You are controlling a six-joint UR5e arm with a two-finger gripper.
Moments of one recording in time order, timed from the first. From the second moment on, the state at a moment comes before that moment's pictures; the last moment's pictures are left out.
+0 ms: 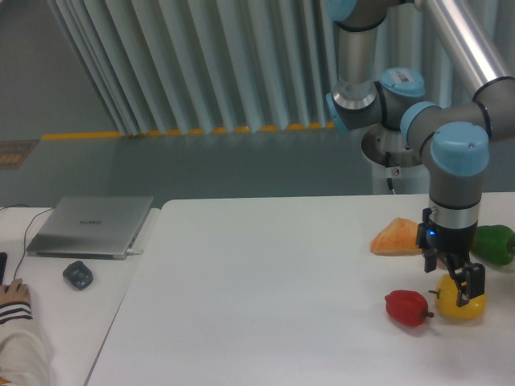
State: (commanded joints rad) arm 2.39 -1.94 -1.51 -1.12 1.50 1.22
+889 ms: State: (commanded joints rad) arm 2.27 -1.89 -1.53 -1.35 1.62 1.16
